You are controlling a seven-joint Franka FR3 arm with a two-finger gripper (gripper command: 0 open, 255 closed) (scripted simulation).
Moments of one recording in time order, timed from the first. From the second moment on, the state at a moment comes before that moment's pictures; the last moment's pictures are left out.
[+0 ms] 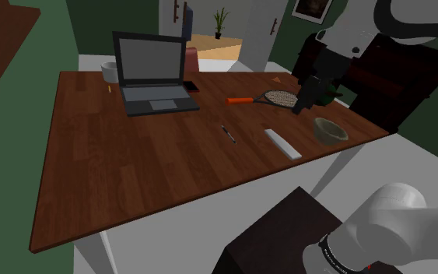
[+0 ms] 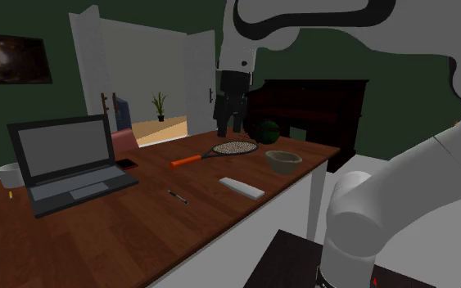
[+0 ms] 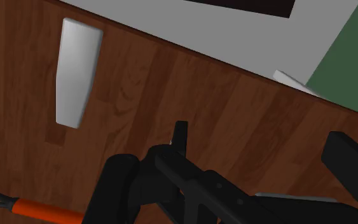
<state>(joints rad) 0.01 -0.77 0.01 -2.28 0.11 1.57 -0.10</state>
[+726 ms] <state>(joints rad) -0.07 -0.66 -0.06 -2.42 0.03 1.79 -0.13</state>
